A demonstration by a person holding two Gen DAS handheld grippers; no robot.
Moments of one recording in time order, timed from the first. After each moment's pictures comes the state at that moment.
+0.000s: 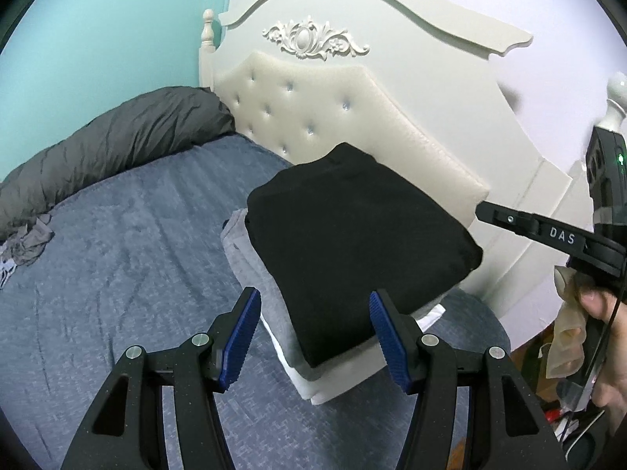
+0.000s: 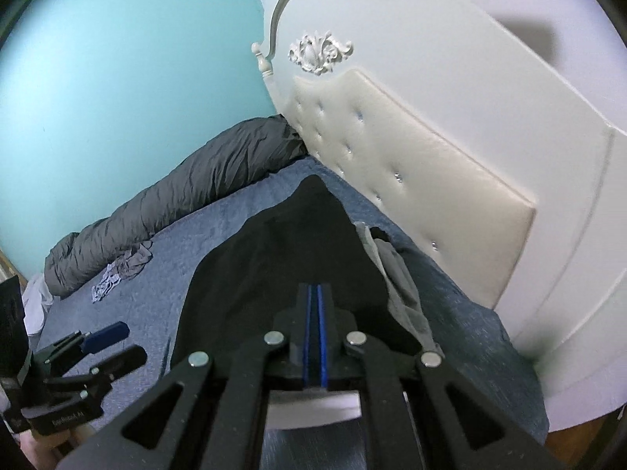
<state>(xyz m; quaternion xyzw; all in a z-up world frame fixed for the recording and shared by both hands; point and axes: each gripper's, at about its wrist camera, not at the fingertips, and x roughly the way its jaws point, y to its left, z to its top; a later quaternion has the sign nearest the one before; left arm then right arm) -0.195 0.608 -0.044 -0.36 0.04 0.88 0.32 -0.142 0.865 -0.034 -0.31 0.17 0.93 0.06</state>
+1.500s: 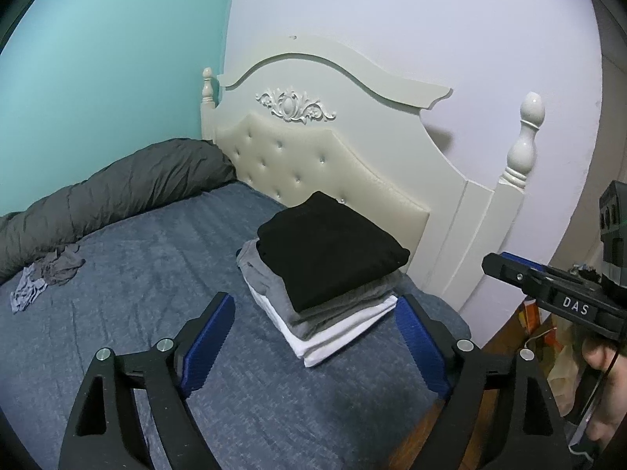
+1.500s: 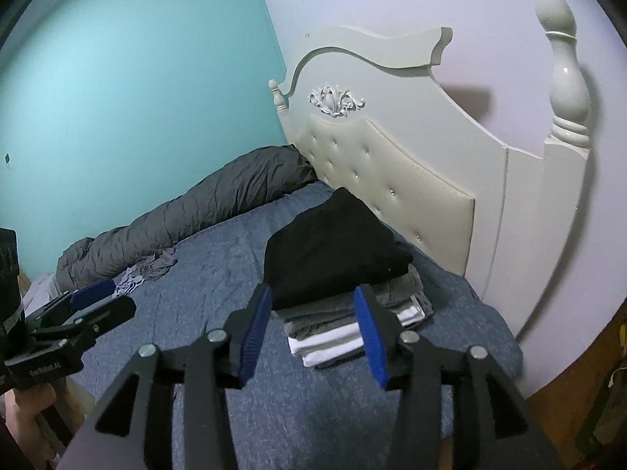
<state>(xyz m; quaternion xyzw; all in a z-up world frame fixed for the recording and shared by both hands) -0.066 0.505 0.044 -0.28 0.04 0.90 0.34 0.023 0.749 0.037 -0.26 0.15 0.95 0.09</state>
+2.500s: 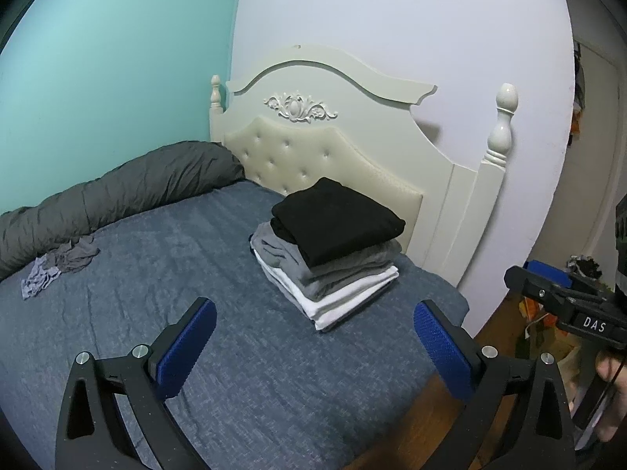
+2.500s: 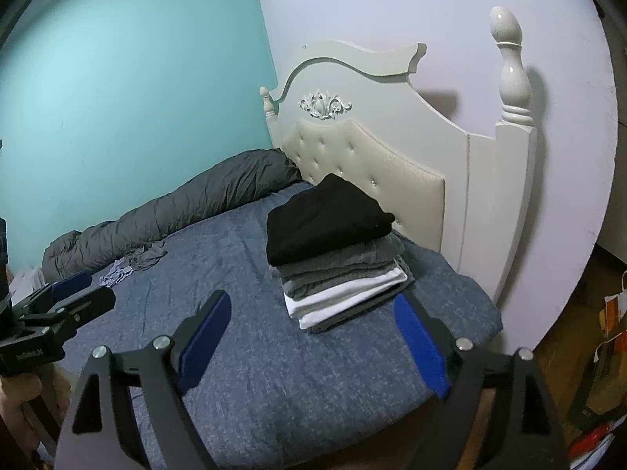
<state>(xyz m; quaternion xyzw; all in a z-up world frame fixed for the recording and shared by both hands) 0.000 0.437 0.019 -0.26 0.05 0.90 0.34 0.109 0.672 0.010 -0.25 0.13 0.95 0.14</state>
